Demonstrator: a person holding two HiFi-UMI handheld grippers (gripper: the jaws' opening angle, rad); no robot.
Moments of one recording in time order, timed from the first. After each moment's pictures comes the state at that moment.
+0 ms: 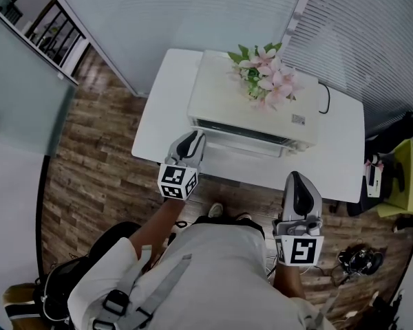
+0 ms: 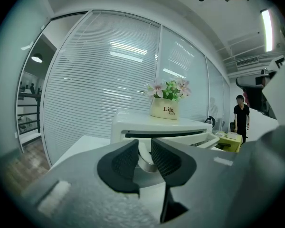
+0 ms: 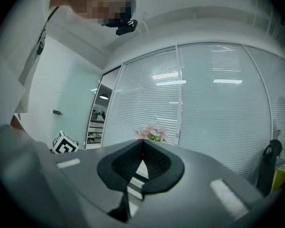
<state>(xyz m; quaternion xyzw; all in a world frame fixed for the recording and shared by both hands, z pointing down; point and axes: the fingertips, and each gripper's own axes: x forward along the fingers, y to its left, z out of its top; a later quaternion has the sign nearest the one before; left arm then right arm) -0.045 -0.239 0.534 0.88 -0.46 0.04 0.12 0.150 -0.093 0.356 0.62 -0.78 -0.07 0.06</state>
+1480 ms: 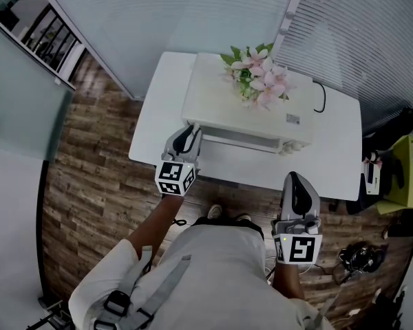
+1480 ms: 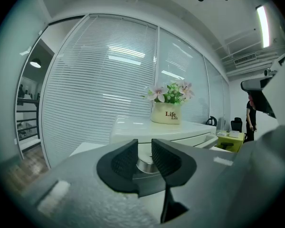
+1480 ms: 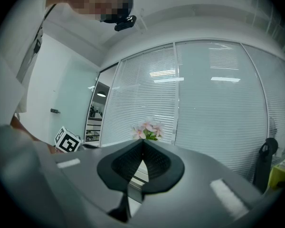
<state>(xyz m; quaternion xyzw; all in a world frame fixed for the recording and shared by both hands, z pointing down) -0.040 -0.258 0.518 0.88 -0.46 0.04 0.10 0.163 -0.091 0.363 0.63 -0.77 -0.06 0.07</state>
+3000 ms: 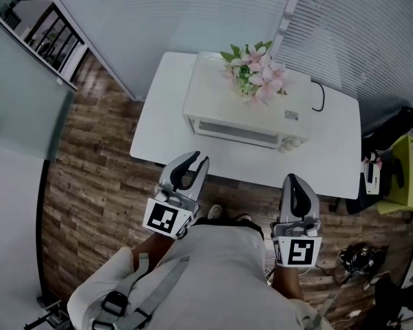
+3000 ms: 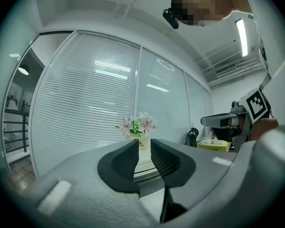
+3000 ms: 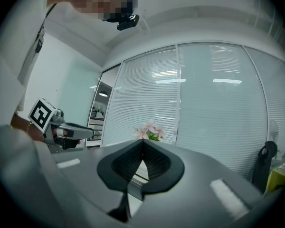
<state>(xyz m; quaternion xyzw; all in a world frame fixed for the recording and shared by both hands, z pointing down) -0.024 -0.141 0.397 0.92 -0.40 -0.02 0.04 0.155 -0.070 0.354 0.63 -0.77 -0.07 0.08</state>
